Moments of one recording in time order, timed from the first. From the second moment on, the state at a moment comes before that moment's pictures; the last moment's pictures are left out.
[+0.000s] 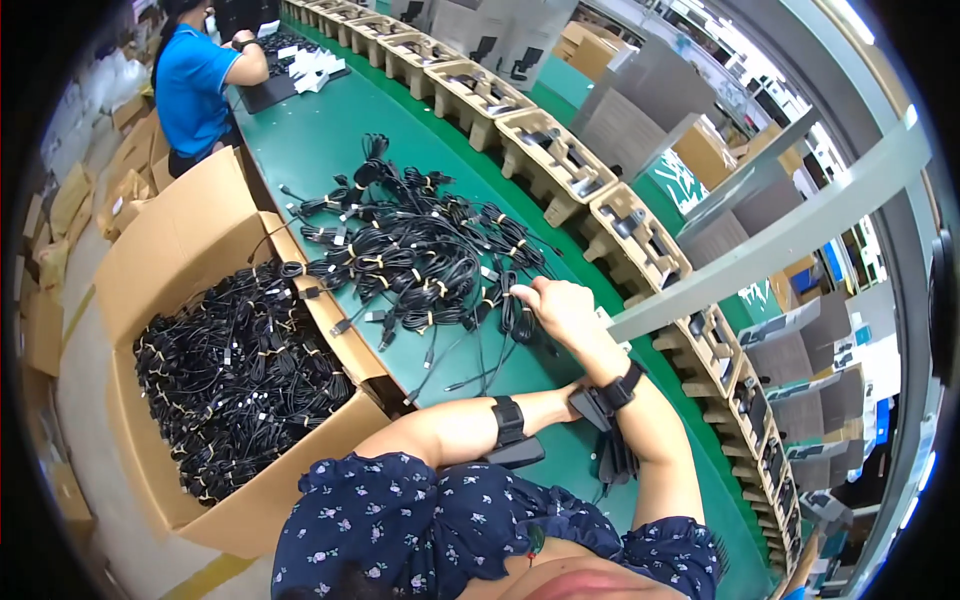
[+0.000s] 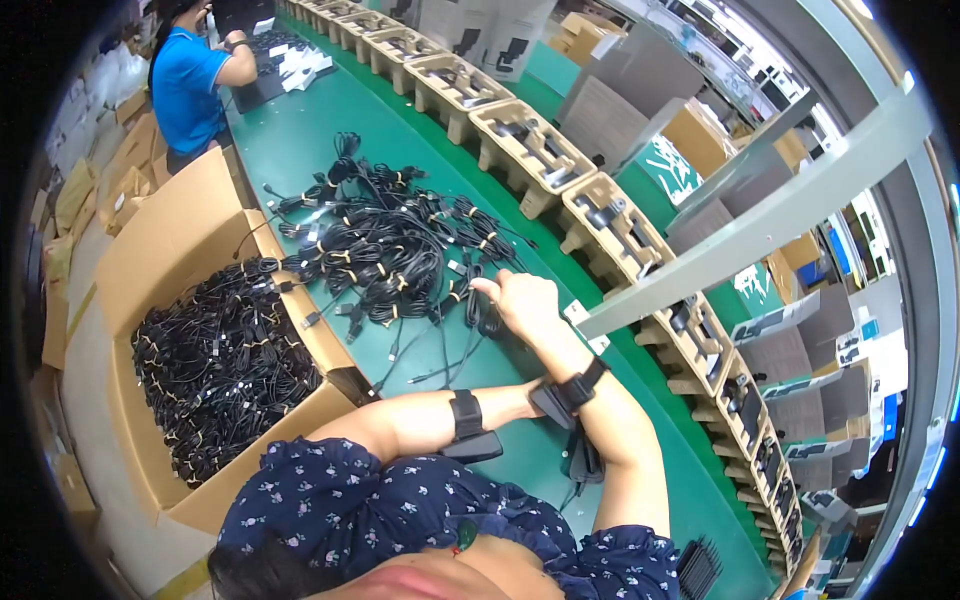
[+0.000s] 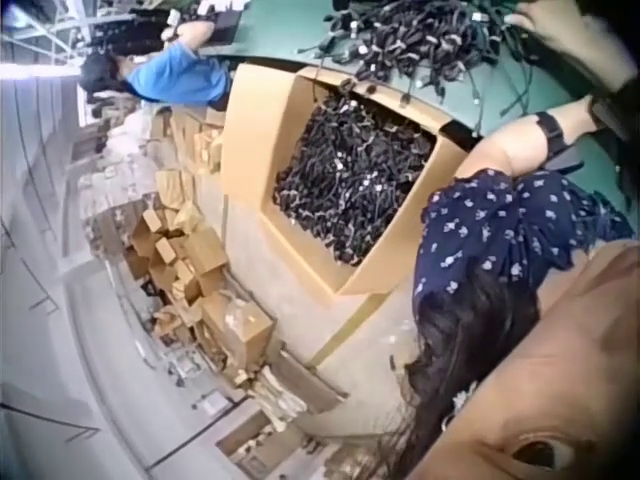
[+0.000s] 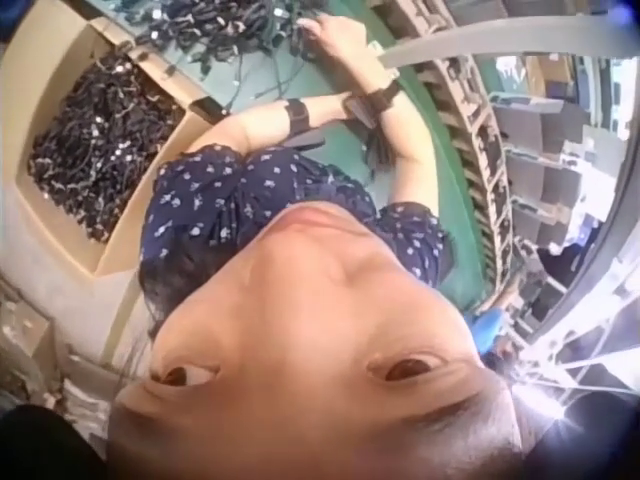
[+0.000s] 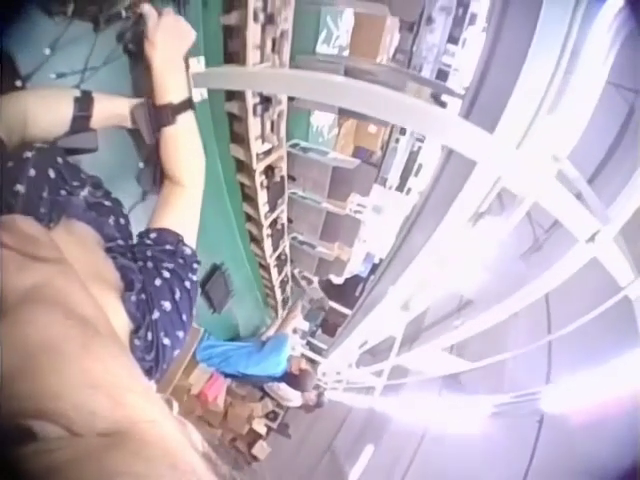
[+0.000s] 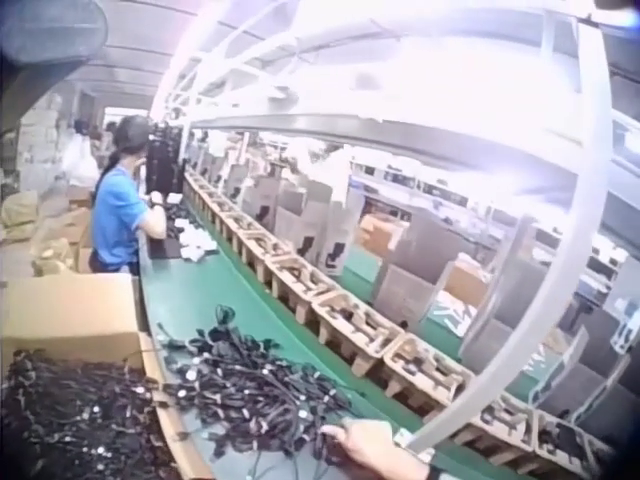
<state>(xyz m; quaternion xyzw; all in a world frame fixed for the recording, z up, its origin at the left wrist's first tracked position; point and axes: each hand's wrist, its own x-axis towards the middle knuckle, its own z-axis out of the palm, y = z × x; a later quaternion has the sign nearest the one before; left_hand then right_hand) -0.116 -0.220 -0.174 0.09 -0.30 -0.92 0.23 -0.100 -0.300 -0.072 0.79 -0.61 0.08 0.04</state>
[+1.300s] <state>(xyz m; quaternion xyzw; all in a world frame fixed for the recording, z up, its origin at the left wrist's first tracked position) -0.100 -0.210 -0.147 0.09 -0.42 -0.87 0.23 -0.205 -0.120 -0.090 0.69 -0.66 0.28 -0.04</state>
